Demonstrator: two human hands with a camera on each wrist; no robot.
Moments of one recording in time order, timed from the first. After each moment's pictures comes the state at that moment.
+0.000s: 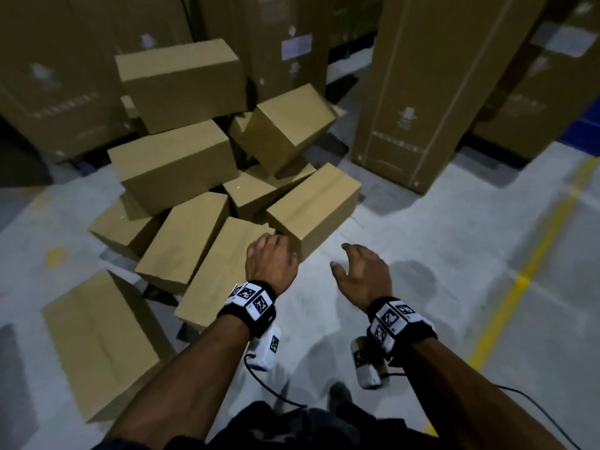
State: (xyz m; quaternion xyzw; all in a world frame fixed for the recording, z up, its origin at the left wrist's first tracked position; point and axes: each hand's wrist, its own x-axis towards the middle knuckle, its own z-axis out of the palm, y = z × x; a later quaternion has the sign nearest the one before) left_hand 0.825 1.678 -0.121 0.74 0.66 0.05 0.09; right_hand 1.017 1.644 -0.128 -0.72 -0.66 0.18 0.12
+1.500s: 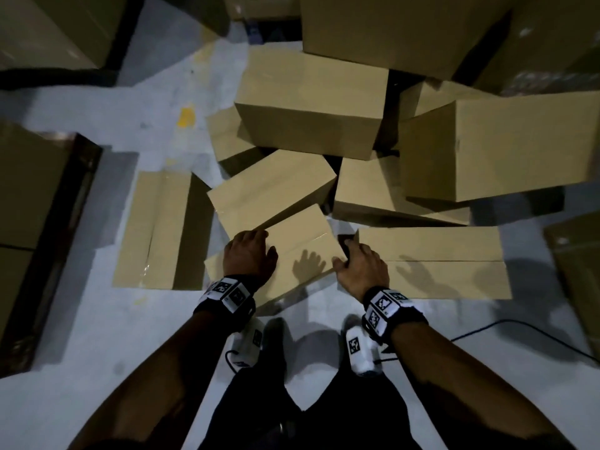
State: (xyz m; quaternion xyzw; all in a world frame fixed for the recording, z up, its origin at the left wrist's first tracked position) left_hand 0.704 1.959 -0.213 0.35 0.92 0.03 0.20; right_hand 0.881 2.107 -0.242 -0.46 -0.81 0.34 -0.16
